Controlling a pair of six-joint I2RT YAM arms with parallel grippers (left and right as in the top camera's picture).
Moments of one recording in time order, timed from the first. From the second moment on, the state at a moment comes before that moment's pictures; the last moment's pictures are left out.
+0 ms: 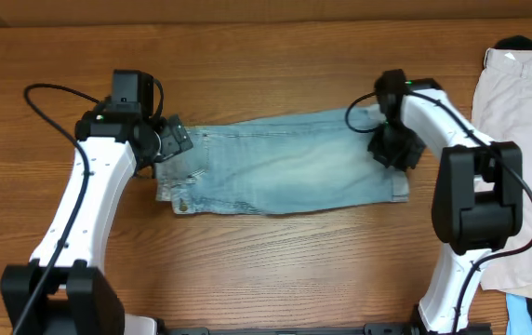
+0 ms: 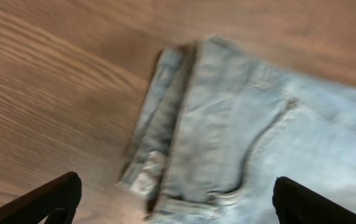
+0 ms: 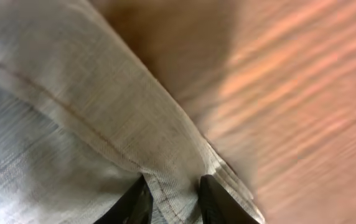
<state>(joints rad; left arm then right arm) -0.05 1.62 1.29 -0.94 -0.05 -0.52 0.06 2.13 1.52 -1.11 0.17 0.68</state>
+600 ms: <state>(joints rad) -0.05 1.91 1.29 -0.84 0.04 -0.18 -0.09 2.04 1.70 -1.20 -0.11 0.40</state>
